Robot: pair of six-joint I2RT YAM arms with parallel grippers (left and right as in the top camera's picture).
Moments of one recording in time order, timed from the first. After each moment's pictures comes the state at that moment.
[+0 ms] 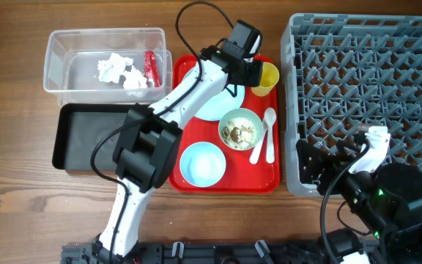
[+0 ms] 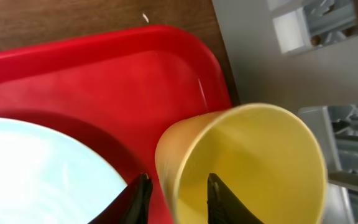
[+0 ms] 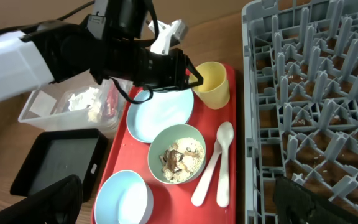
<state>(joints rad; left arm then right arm) -0.60 2.31 1.91 -0.61 0.17 -0.37 0.31 0.53 0.92 -0.88 -0.05 0.43</state>
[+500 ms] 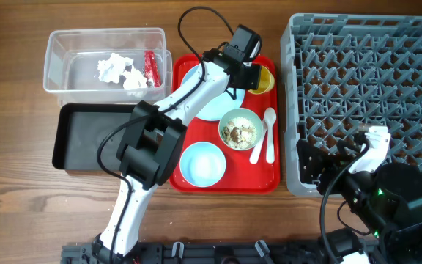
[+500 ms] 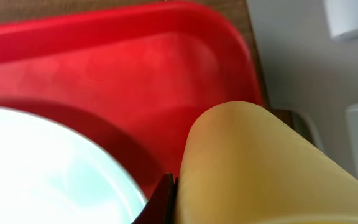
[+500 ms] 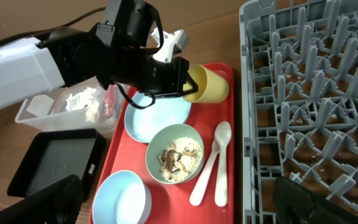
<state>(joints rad) -0.60 2.34 1.91 -0.62 0.15 -0.38 0.31 0.54 0.92 -0.89 -0.04 0.43</state>
